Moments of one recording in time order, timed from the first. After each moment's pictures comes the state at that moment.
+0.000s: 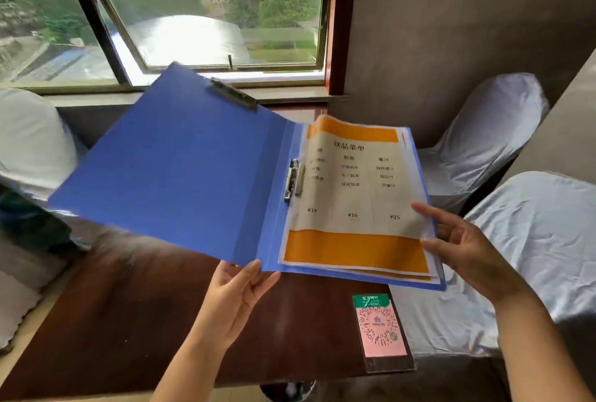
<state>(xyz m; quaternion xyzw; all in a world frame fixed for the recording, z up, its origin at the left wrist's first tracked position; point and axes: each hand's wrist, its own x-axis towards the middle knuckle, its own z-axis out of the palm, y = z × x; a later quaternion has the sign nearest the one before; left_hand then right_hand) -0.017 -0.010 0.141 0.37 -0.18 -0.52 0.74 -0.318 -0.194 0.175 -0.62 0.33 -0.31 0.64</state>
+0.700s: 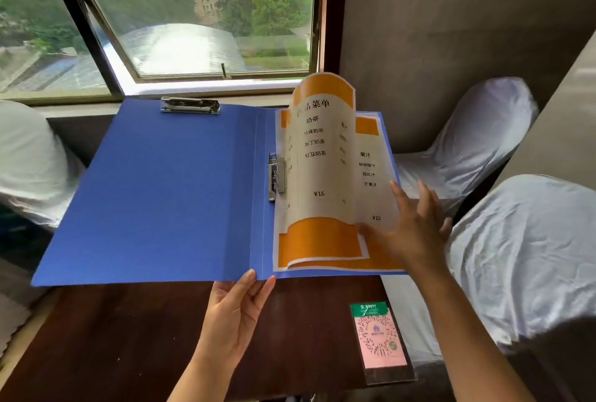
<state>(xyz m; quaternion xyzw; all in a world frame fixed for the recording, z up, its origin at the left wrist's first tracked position) -0.031 -0.017 0.140 0.33 -0.08 -0.51 0.79 -0.232 -0.184 0.188 -0.75 0.60 -0.26 0.12</state>
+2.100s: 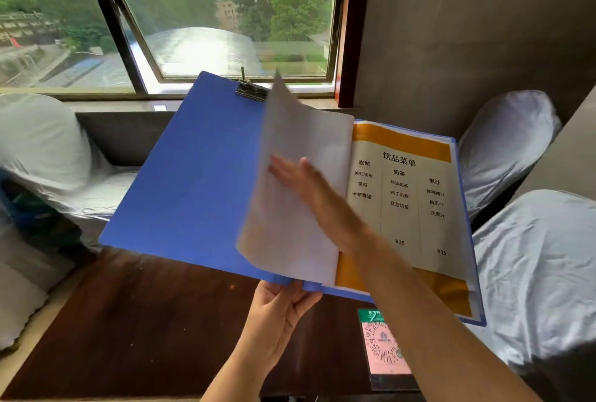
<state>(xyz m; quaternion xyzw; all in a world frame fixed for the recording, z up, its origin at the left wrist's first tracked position) -0.070 -0.018 0.149 0.35 -0.16 -0.55 0.74 -0.119 -0.135 0.258 -0.68 0.19 -0.27 0.66</state>
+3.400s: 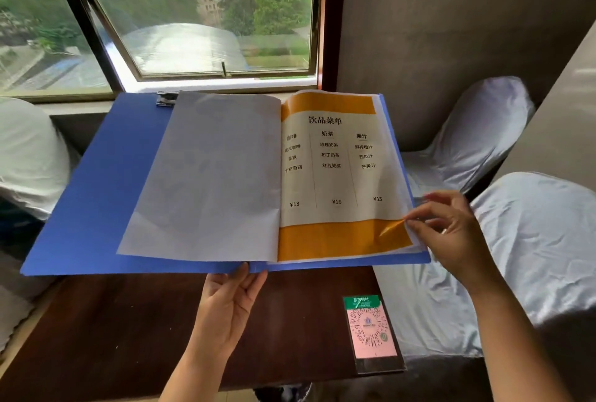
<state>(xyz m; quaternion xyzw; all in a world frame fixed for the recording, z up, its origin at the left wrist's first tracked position) -0.038 -0.009 0.141 0.32 -0.12 -0.49 0.80 -0.303 -0.173 0.207 -0.76 0.42 -0.43 0.25</state>
